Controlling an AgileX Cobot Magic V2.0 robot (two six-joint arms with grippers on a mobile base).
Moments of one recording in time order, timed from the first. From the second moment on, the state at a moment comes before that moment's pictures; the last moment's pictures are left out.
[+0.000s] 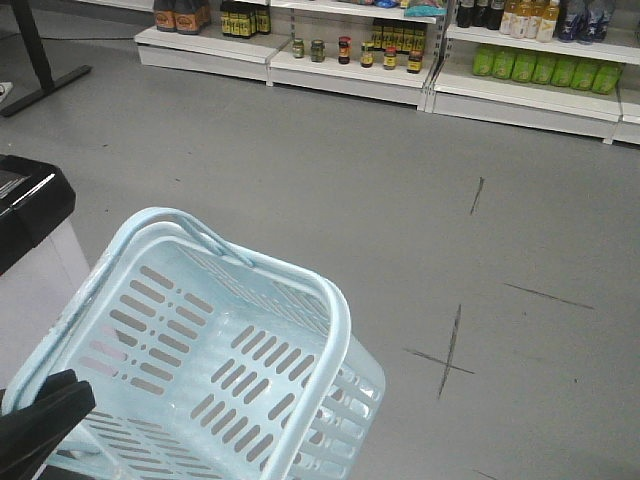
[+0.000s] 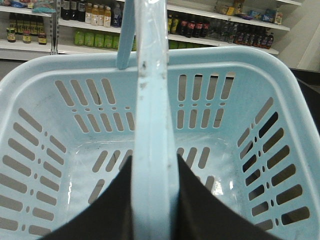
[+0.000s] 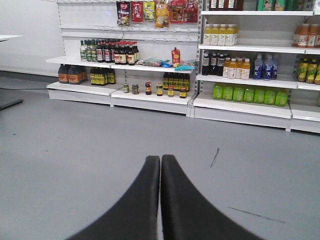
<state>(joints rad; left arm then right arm) -0.20 0.46 -0.28 1.78 -0.48 -2.00 -0.03 -0.02 0.03 0.06 0.12 -0.06</state>
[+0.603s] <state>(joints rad) -0.20 0.46 -0.28 1.78 -0.48 -2.00 -0.03 -0.02 0.03 0.06 0.12 -0.06</state>
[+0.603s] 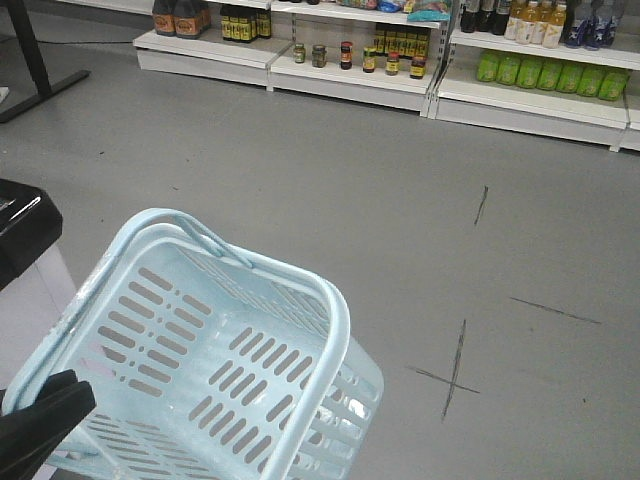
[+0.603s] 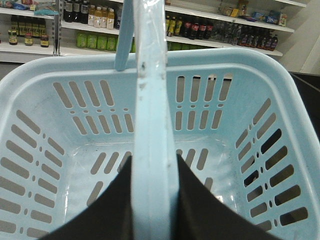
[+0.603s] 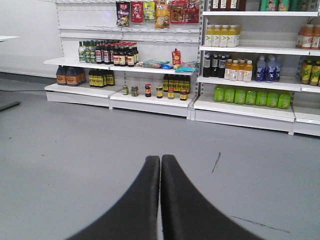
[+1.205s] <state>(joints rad) -0.20 0.46 -0.28 1.78 -0.48 -2.00 -0.03 -0.02 0.03 0.06 0.12 -0.06</state>
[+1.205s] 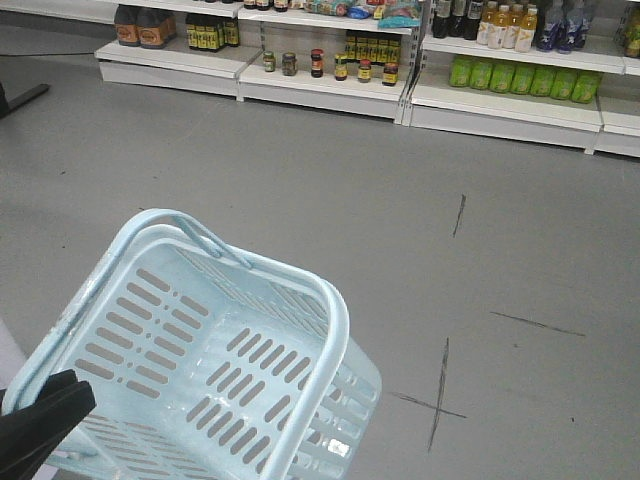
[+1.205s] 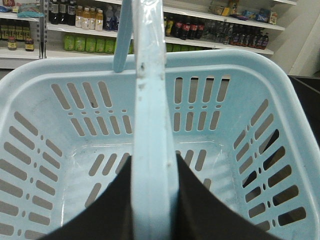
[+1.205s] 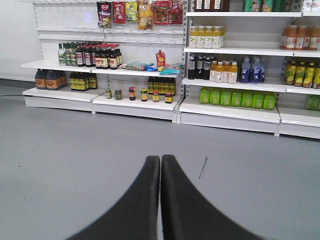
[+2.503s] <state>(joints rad) -0.20 0.46 -0.28 1.78 -0.48 -2.00 -0.03 -0.02 0.03 0.06 0.12 -0.06</state>
